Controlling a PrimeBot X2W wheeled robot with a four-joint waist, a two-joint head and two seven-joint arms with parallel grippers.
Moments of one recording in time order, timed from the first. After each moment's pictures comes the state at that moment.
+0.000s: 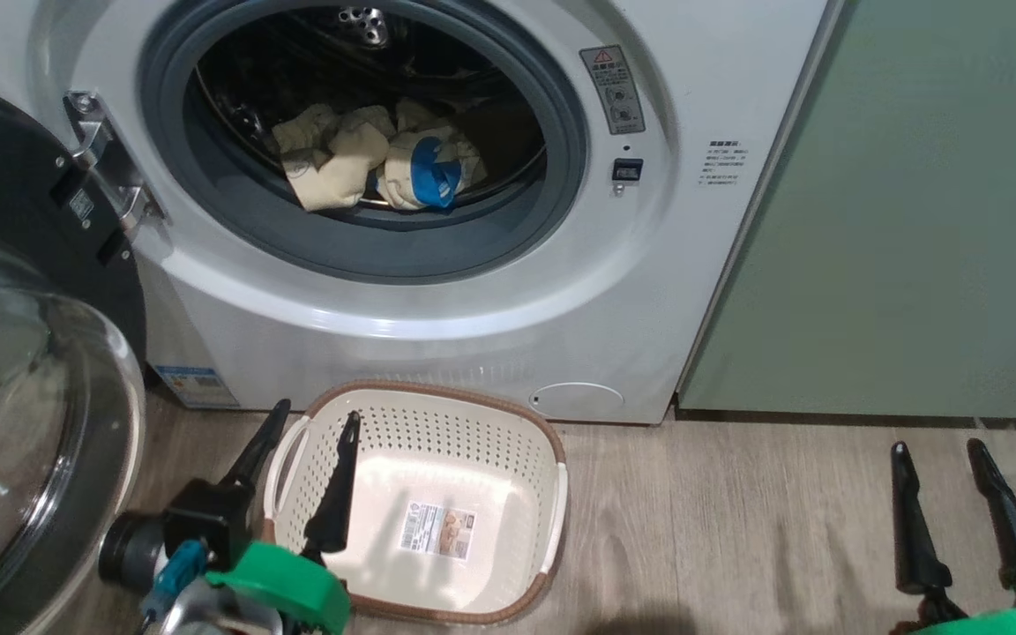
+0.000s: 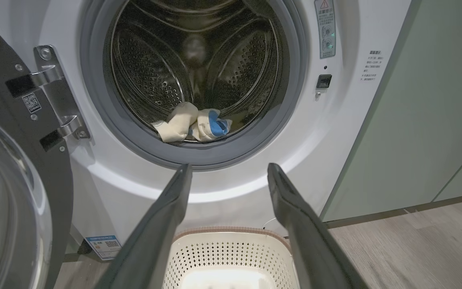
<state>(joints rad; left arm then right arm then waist) 0.10 0.09 -0.03 -0.08 -0.10 0.13 -0.13 0.16 -0.04 -0.02 -0.05 0.14 0.13 -0.25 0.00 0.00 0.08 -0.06</state>
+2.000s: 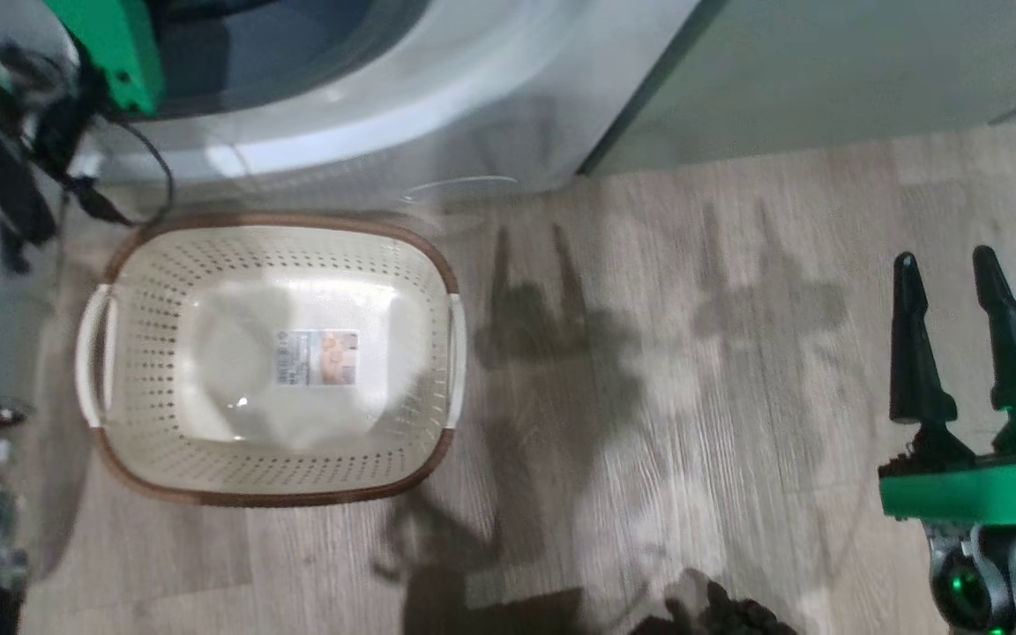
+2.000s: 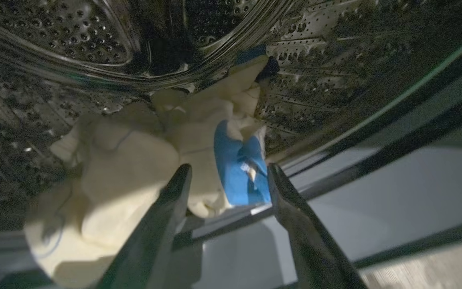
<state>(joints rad) -1.07 0.33 -0.08 0.73 -0.24 -0.09 0.23 -0.12 -0.04 0.06 -0.09 0.28 0.13 -0.25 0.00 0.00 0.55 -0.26</state>
